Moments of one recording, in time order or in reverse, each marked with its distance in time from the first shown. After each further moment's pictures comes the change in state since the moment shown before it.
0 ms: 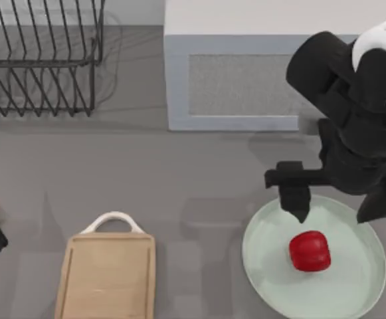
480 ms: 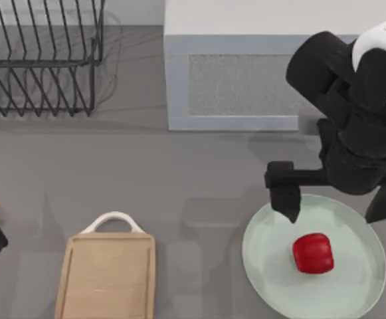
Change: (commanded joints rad) left arm 0.000 0.000 0.000 0.000 0.000 0.000; right arm 0.000 0.000 0.000 0.000 0.000 0.000
